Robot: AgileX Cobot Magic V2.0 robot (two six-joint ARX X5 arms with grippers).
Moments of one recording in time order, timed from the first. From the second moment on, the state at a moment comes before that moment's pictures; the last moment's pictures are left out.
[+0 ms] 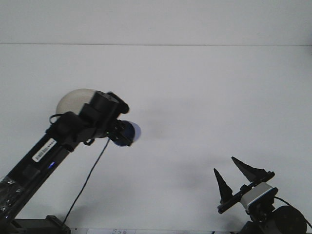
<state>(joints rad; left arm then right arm) -0.53 1.44 1.57 -0.95 -0.05 0.15 0.77 0.16 0.57 -0.49 0.21 0.00</state>
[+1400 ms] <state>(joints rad) 0.08 1.81 1.56 -0.73 -0.02 0.11 0.77 0.16 0.57 -0.50 0.21 0.00</state>
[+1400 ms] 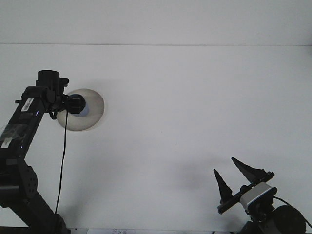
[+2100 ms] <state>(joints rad) 0.06 1.38 1.71 -0.82 0.09 0.01 0.77 0.16 0.57 -0.51 0.21 0.00</state>
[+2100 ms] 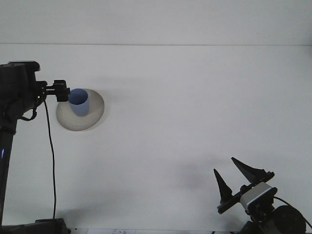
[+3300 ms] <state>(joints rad) -0.31 0.46 0.56 -0.36 0.13 -0.28 0.78 0.16 0.57 -0.51 0.33 0.06</state>
